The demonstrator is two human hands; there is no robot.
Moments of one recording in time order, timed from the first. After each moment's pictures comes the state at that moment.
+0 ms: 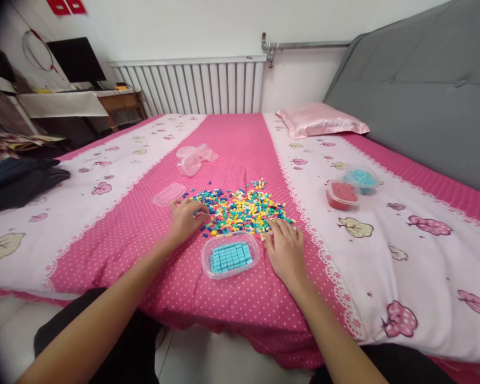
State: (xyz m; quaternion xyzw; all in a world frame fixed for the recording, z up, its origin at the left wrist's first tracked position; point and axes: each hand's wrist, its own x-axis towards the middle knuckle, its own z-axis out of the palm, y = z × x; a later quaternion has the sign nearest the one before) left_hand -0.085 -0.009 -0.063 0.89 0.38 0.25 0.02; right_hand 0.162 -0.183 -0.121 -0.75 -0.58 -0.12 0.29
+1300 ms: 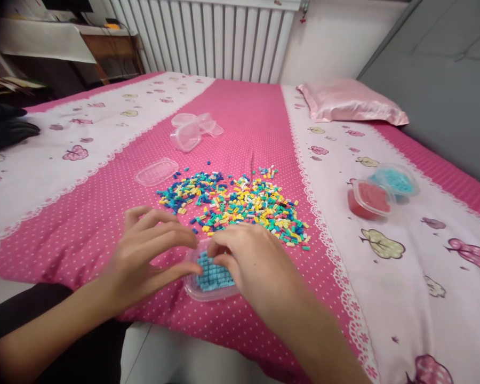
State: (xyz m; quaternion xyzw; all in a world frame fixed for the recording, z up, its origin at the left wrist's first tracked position) left_hand -0.100 -0.108 -0.011 0.92 0.21 0.34 0.03; right_hand 0.111 -0.171 0.011 -0.58 -0.74 0.25 0.23
